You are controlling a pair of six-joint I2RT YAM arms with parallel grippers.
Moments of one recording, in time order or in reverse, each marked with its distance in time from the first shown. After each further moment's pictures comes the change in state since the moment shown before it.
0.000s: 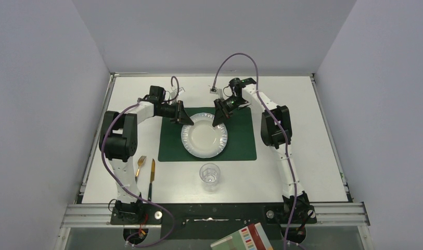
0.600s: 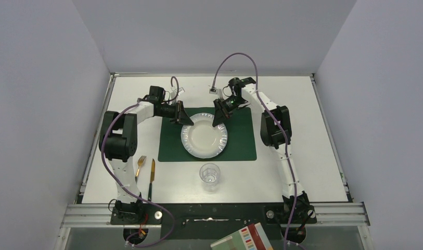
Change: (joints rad) left arm 0.002 -0.001 -0.005 -0.001 0.008 0.000; right arm 0.005 0.000 0.010 -0.018 0.013 -0.001
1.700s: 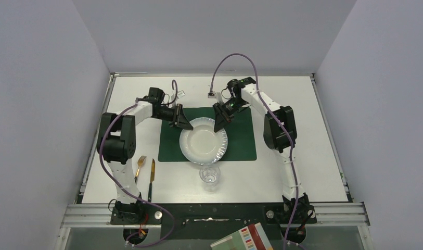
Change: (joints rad) left arm 0.002 -0.041 -0.010 -0.176 0.087 0.101; right arm 0.041 -0.167 -0.172 -0.061 0.070 -0.015
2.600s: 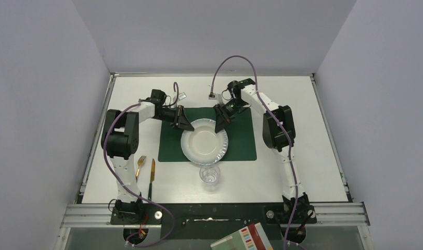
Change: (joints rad) left arm 0.000 0.083 0.018 0.039 0.025 -0.002; right arm -0.008 0.040 0.010 0.006 0.021 -0.005
